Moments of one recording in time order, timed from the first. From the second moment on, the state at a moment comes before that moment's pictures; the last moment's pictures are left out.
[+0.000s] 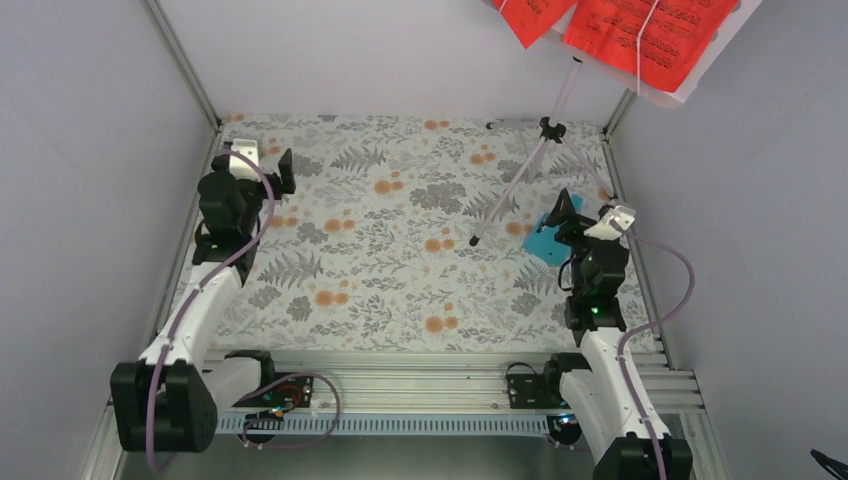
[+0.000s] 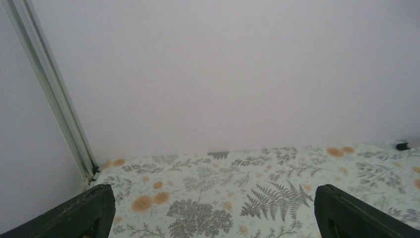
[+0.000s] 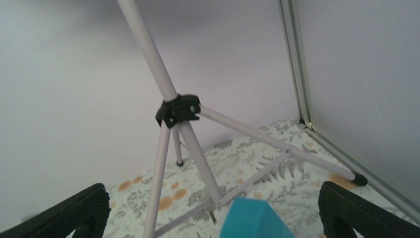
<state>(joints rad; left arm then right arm) -0.01 1.10 0.70 0.32 0.06 0.02 -0.02 0.70 0.33 0.38 0.12 0.34</state>
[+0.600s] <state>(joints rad) -0.02 0.85 0.90 -0.14 0.05 -0.06 0.01 0.70 0.58 0.09 0.28 0.36</state>
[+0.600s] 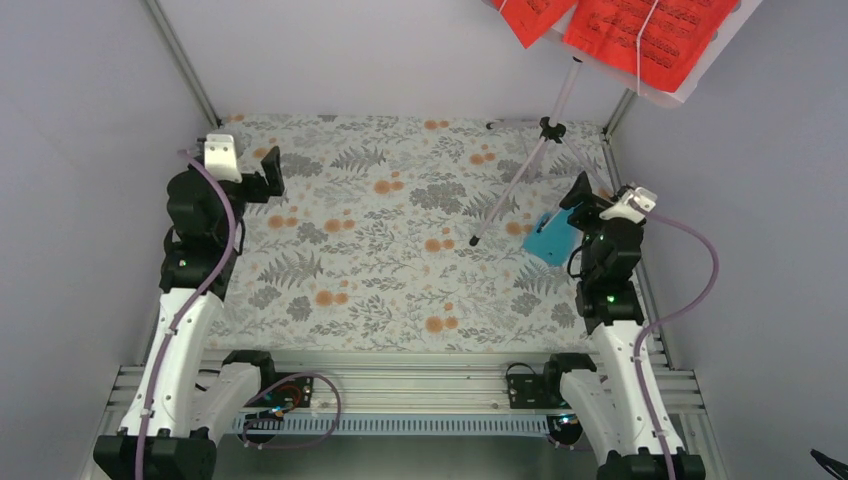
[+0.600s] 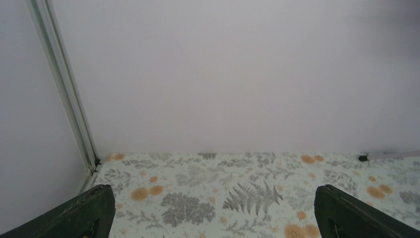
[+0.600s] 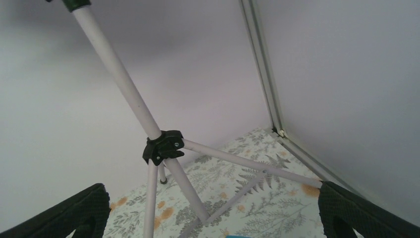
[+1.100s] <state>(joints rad) -0.02 0.88 1.00 -0.21 -0.05 -0.04 -0.04 1.06 0.89 -0.36 0.23 0.41</state>
